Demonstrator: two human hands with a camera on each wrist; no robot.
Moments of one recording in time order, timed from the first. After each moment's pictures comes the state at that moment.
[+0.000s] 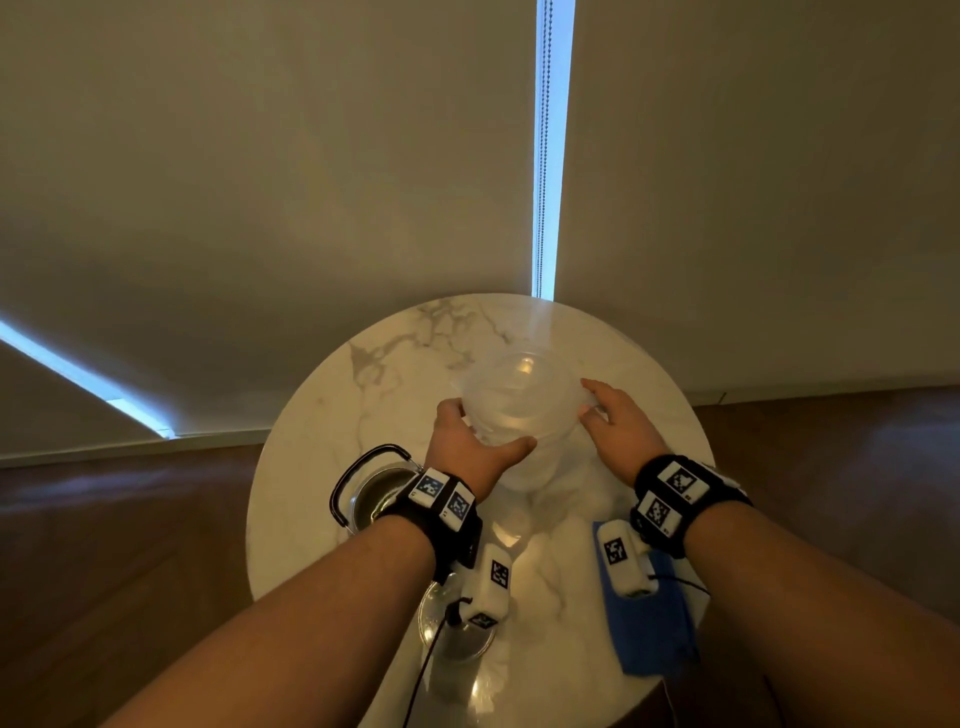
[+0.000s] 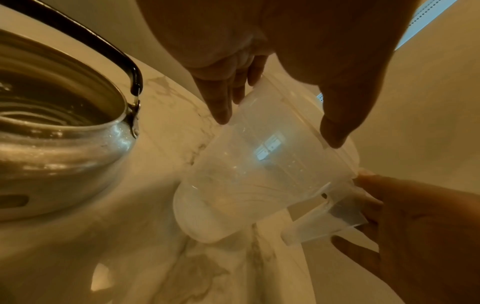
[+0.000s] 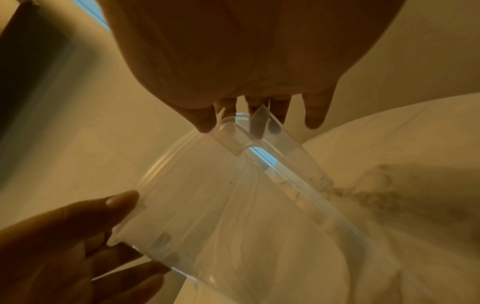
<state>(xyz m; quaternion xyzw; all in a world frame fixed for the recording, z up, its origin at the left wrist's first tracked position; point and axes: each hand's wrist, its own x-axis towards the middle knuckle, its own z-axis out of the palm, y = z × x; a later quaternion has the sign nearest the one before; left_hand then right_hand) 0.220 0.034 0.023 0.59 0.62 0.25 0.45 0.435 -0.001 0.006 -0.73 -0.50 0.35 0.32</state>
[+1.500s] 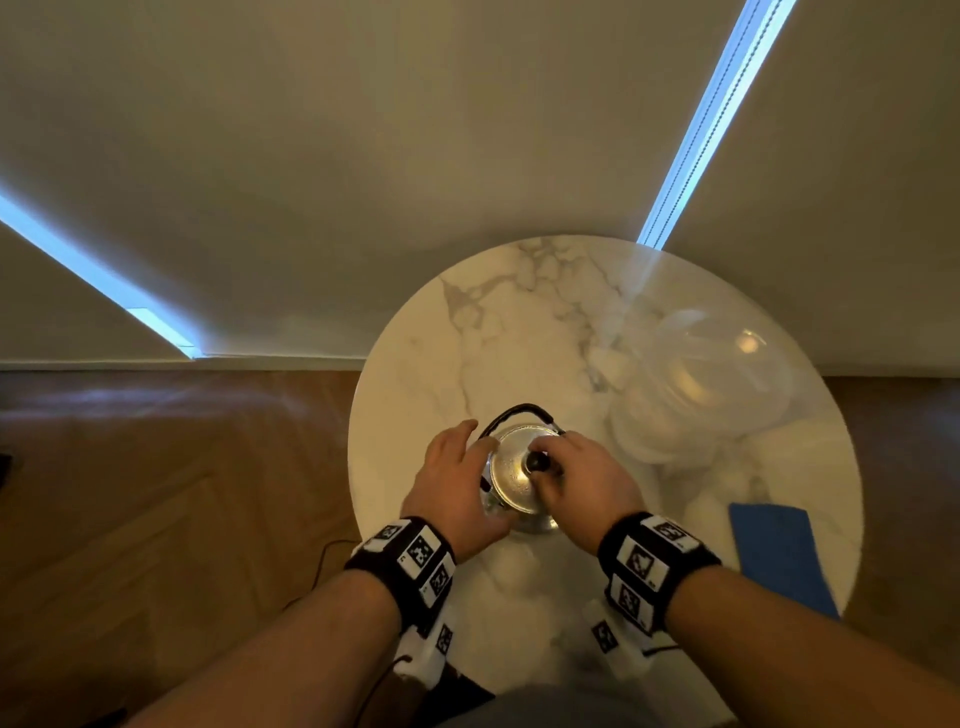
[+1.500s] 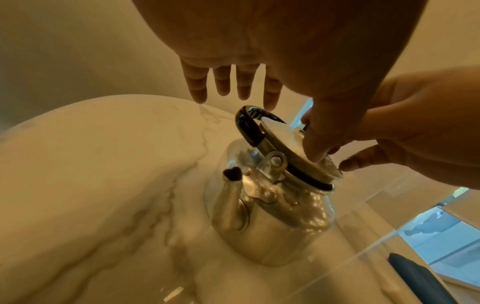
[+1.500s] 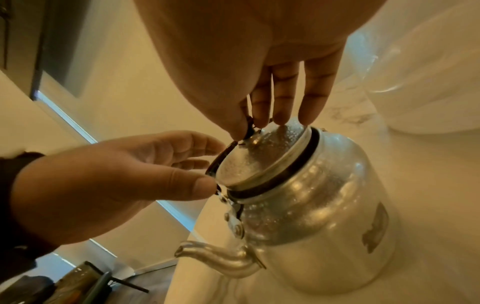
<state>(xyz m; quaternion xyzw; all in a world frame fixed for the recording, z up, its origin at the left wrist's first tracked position) -0.016 0.047 -0.052 0.80 0.53 0.08 0.28 0.177 0.013 -0.028 -0.71 -0.64 0.26 0.14</state>
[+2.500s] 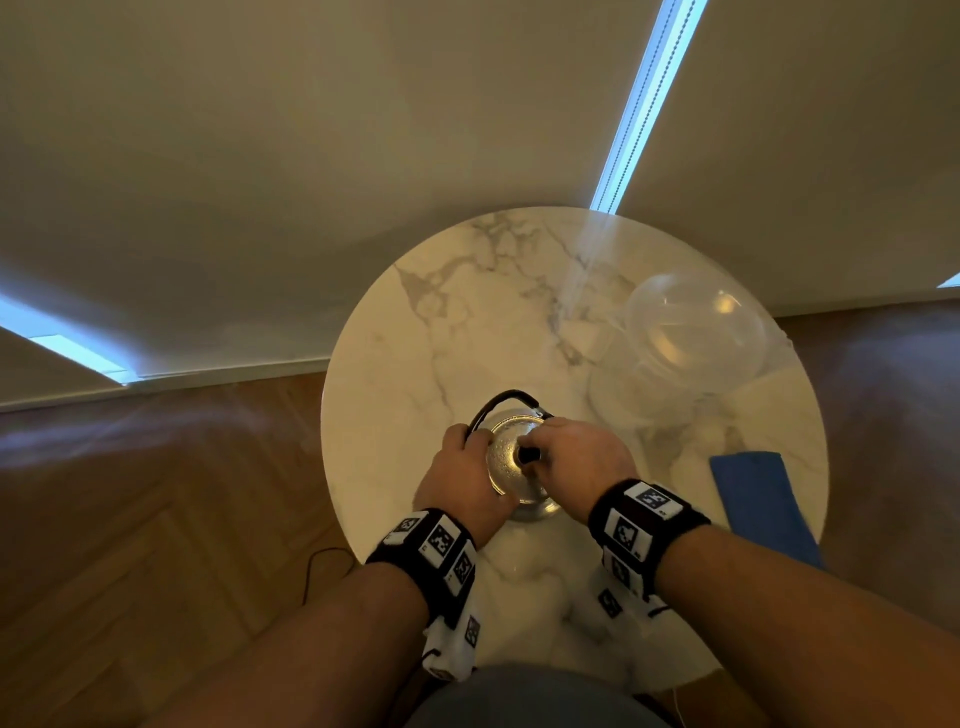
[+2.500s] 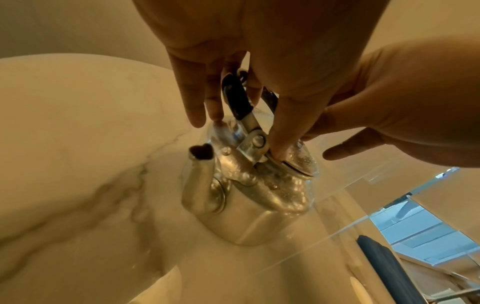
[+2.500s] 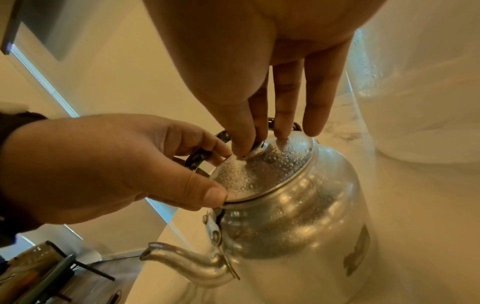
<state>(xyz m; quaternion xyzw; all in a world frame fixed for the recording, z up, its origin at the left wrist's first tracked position) 0.004 0.062 -0.059 0.75 0.55 0.03 0.36 0.166 0.026 -0.015 -0.75 -0.63 0.21 0.02</state>
